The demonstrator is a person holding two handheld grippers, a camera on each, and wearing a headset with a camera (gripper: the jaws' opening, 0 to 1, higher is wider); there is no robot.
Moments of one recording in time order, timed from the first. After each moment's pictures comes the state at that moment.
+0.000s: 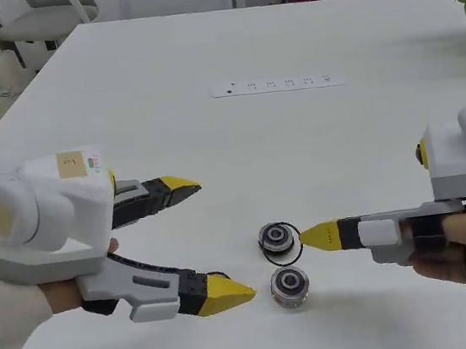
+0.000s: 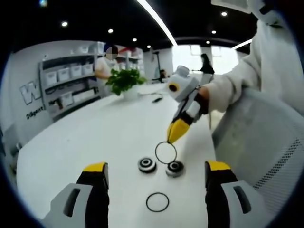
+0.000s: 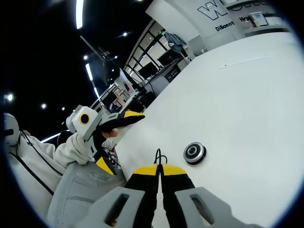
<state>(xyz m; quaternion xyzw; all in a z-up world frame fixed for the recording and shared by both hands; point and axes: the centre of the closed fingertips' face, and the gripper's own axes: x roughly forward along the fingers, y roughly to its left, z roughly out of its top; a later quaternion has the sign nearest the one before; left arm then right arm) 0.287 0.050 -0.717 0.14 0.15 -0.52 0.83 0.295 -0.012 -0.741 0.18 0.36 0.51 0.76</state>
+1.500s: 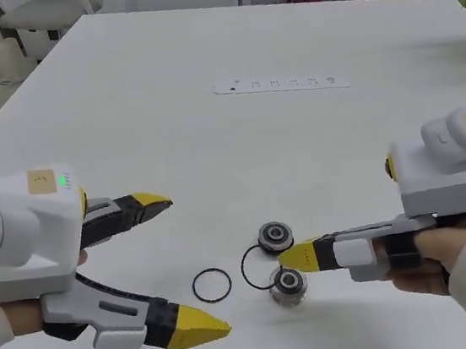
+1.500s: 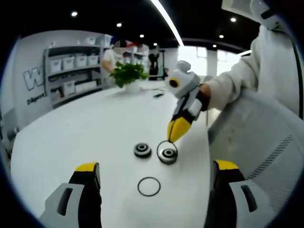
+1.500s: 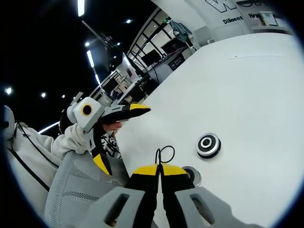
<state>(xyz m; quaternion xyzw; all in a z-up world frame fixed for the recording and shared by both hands) 0.271 0.069 -0.735 0.11 0.18 -0.51 0.83 0.275 0.013 -0.755 0.13 0.39 0.53 0.74</state>
